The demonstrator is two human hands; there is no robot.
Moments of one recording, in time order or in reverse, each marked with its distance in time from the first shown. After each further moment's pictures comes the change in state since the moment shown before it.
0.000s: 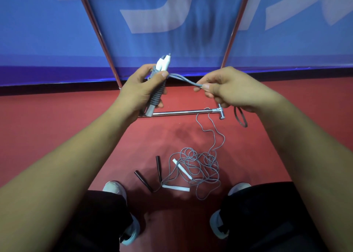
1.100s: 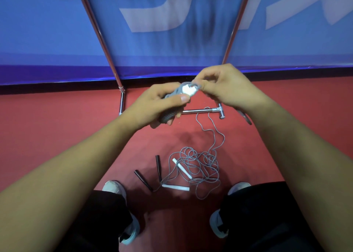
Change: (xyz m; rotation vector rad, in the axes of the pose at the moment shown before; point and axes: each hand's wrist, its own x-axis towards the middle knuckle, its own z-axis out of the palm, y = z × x) left_hand -0.021 0.000 0.012 0.168 -0.470 0.165; right_hand 0.002 -0.005 0.013 0.037 0.166 -0.153
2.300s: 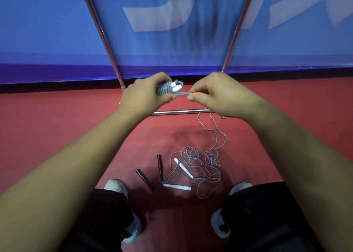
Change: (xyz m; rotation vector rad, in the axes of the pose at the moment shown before) left_hand 0.010 -0.019 -0.027 0.905 0.392 -0.199; right_hand -0.005 -0.017 0.012 -0.493 -0.166 -0.148
